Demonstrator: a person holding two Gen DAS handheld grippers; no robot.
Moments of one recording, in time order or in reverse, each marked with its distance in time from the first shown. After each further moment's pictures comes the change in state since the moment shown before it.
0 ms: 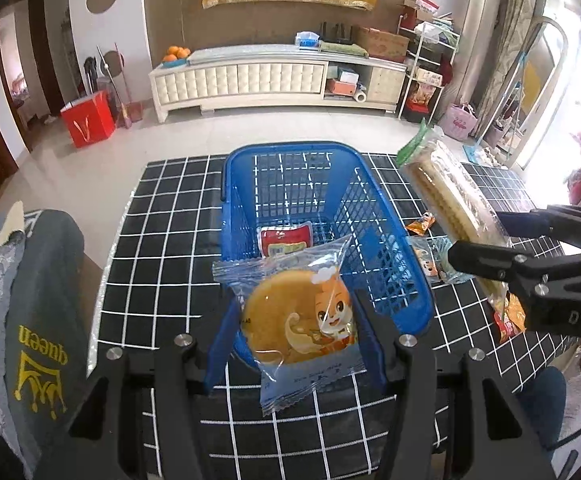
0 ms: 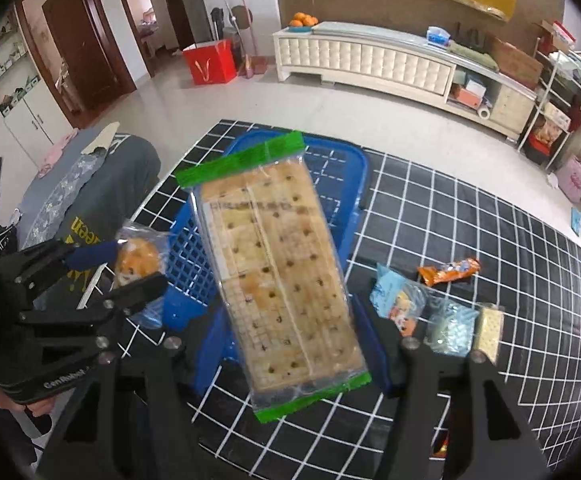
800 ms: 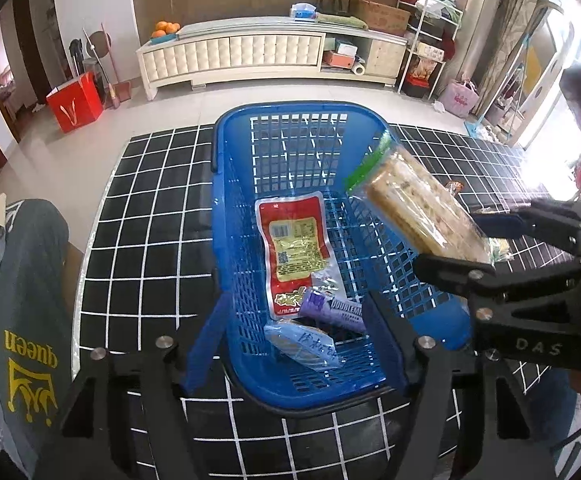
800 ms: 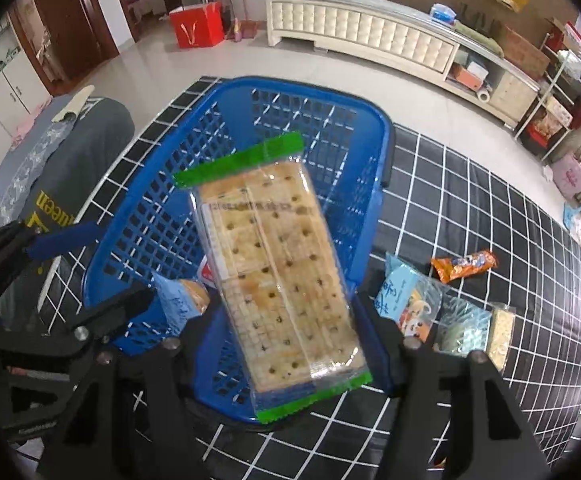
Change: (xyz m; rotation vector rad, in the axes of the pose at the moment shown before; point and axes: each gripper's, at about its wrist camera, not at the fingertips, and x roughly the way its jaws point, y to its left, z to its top) left arm 0.052 0.009 0.001 0.023 0.094 -0.012; right arm 0.057 0.015 0.008 -0.034 0.130 -0.075
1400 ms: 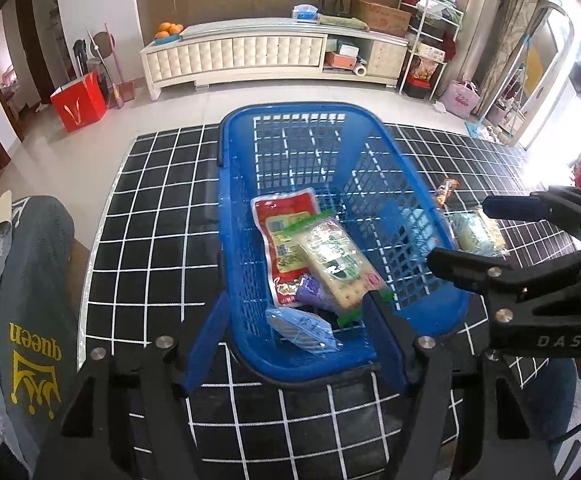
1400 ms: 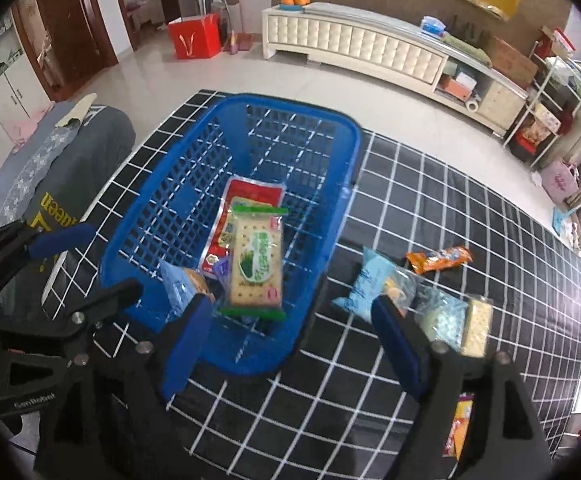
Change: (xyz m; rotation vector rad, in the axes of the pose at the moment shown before) left arm -0.020 -0.004 -0.008 -0.003 -0.005 0.006; right arm -0.055 -0.015 -0.028 0.035 -0.083 -0.021
